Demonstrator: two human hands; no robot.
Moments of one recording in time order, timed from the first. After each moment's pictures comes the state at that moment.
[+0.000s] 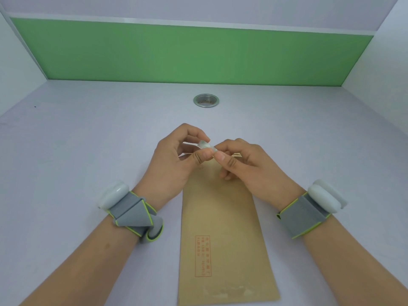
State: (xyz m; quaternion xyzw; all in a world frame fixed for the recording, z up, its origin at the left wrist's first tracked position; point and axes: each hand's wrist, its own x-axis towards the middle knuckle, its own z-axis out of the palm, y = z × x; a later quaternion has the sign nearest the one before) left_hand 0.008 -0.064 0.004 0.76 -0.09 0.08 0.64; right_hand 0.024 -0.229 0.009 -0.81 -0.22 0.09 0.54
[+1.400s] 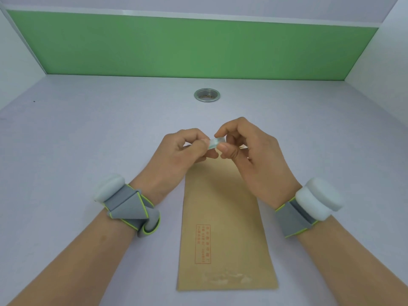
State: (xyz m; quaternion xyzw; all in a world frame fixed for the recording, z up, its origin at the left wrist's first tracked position) left_hand 0.006 -0.063 0.005 0.75 -0.09 0.00 0.65; right_hand 0.020 -0.225 0.008 -0.83 -0.27 -0.12 0.47
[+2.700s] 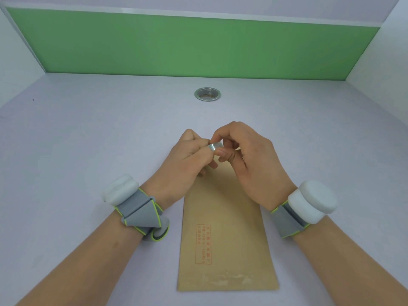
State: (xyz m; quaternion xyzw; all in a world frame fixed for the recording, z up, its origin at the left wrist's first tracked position) left_hand 0.005 -0.075 0.003 0.79 -0.11 -0.02 0.61; right_hand 0.023 -0.222 0.002 -0.85 -0.31 -0.17 0.39
